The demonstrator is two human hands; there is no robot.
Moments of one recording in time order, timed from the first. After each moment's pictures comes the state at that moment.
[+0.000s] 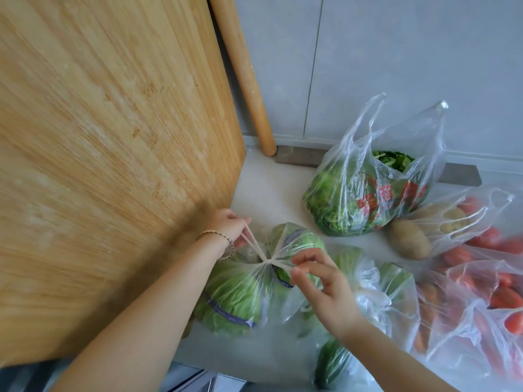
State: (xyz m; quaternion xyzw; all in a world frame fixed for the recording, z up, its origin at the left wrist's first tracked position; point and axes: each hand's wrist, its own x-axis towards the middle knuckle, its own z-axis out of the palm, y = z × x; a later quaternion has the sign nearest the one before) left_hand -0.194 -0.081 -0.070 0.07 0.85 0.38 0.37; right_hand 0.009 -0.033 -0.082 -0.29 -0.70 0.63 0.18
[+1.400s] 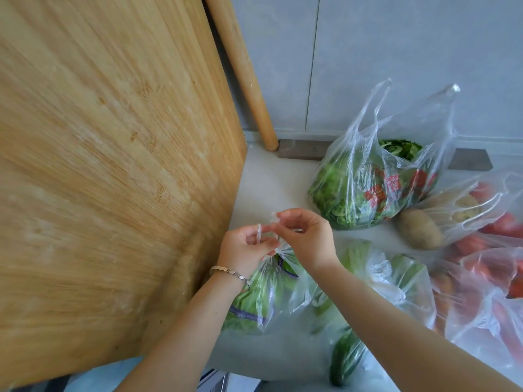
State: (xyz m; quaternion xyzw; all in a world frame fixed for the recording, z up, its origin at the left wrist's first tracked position) left_hand -0.150 -0.105 -0.062 0.14 0.76 0.51 0.37; right_hand -0.068 -0.014 -0.075 -0.38 -0.62 0.65 0.23
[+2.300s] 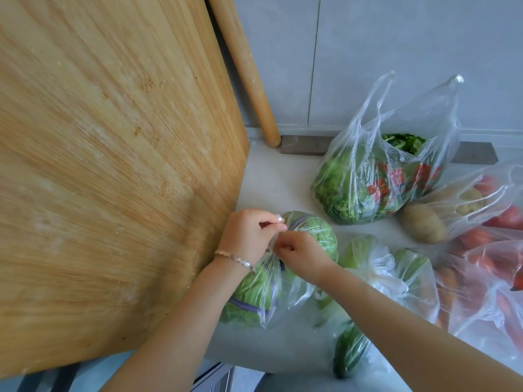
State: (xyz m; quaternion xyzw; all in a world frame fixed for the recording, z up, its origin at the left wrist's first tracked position) left_hand -0.156 -0.094 -0.042 0.35 0.84 0.36 0.22; right_hand -0.061 -0.025 -0.085 -0.30 -0.77 0.56 -0.01
